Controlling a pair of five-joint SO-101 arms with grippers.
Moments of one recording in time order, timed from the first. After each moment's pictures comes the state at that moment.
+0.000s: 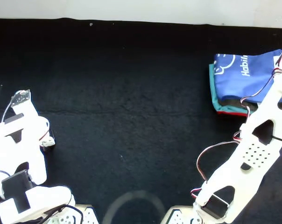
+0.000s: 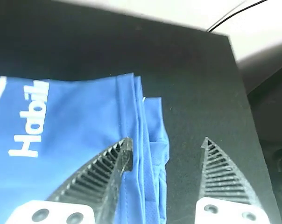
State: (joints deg) left arm -34.0 -5.7 46.1 48.7 -3.6; right arm 28.3 46.1 -67.8 63.6 34.3
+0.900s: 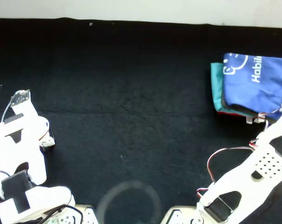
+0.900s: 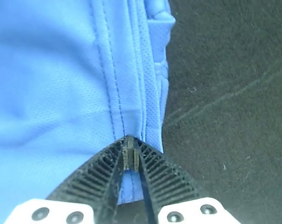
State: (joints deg) left arm -34.0 -5.7 46.1 48.7 -3.6; right arm 40.3 45.9 -46.7 68.9 25.3
